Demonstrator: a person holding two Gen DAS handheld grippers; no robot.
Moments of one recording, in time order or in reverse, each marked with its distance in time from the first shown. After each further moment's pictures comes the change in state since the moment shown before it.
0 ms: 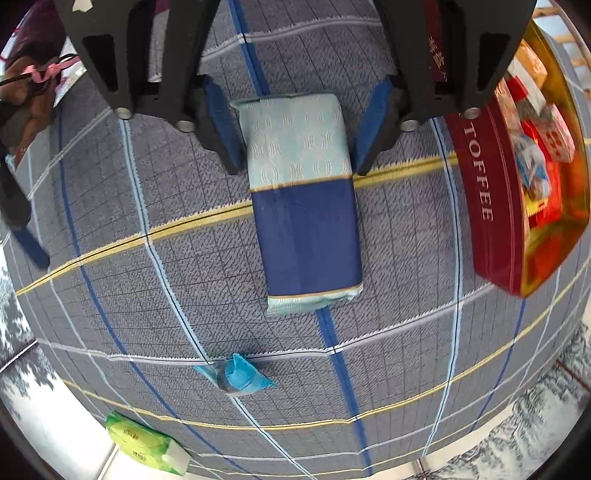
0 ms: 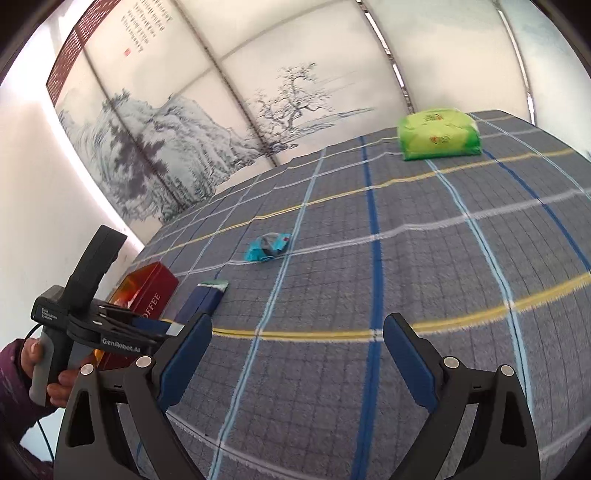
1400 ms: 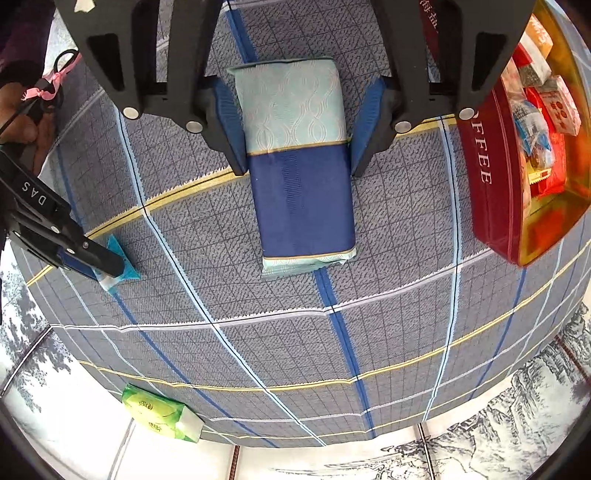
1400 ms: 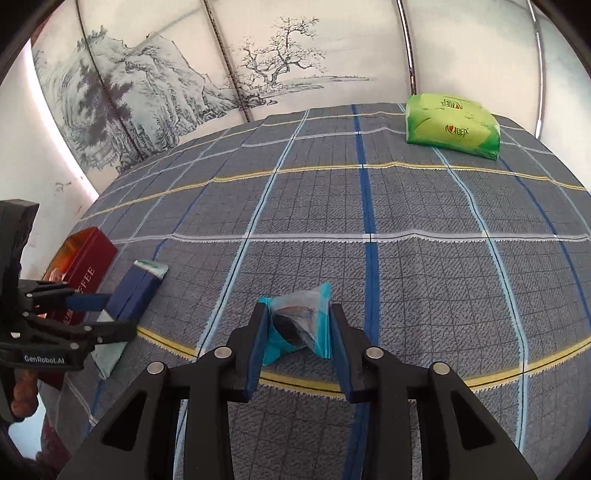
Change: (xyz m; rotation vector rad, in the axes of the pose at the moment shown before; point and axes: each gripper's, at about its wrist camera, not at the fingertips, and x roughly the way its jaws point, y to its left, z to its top) left arm -0.008 0.019 -0.002 0.024 -0.180 -0.027; right arm 0.066 -0.004 0.017 -0.085 0.162 -0.195
